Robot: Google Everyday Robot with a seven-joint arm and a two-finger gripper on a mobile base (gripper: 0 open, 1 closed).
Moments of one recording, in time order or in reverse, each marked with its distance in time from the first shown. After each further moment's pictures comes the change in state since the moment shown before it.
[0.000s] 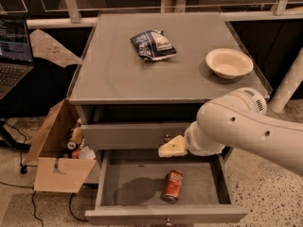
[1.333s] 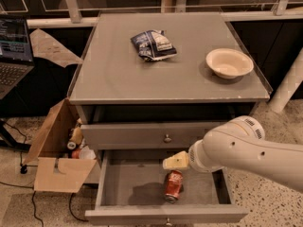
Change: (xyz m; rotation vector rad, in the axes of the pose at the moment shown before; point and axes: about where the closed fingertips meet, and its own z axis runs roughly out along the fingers) arm 0.031 -0.021 0.063 -0.024 -0.003 0.066
